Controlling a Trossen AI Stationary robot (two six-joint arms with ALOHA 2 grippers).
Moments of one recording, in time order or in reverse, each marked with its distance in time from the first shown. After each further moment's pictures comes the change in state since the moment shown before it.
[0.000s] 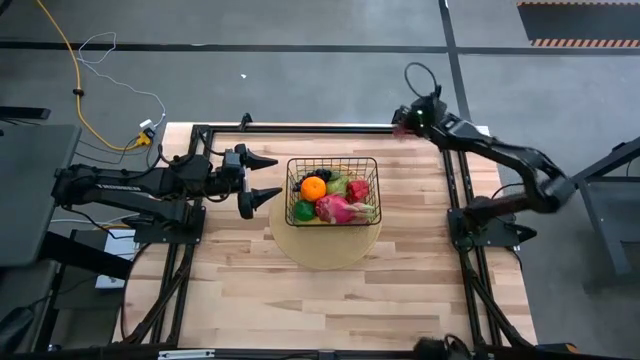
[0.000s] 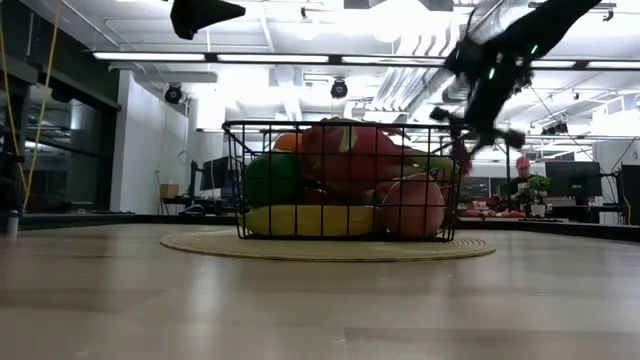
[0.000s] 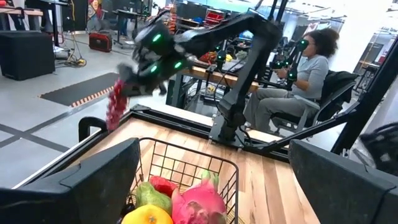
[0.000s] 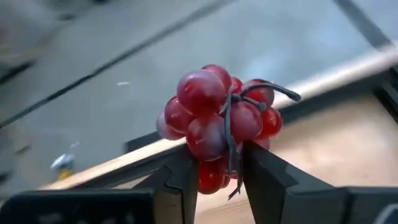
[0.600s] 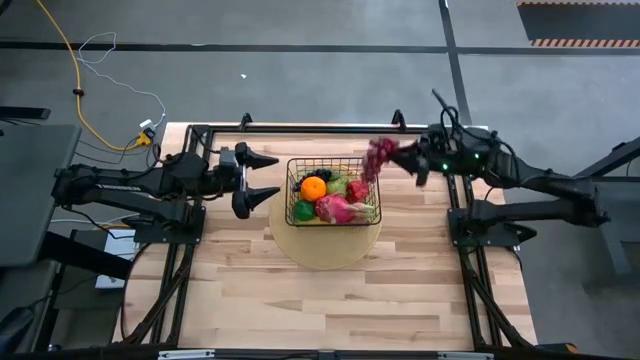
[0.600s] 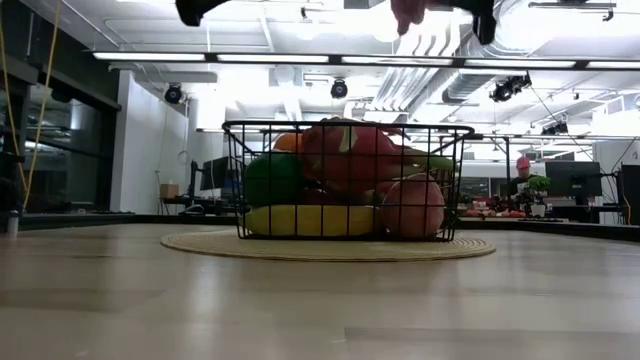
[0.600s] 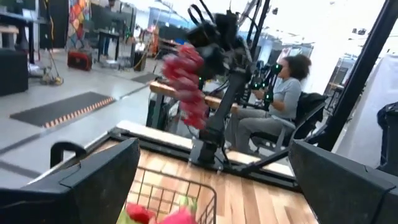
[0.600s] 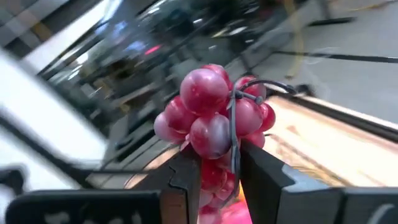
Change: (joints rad) left arm 0.000 0.000 0.000 0.109 0.064 -0.009; right arm 0.579 -0.532 0.000 0.182 -0.424 -0.392
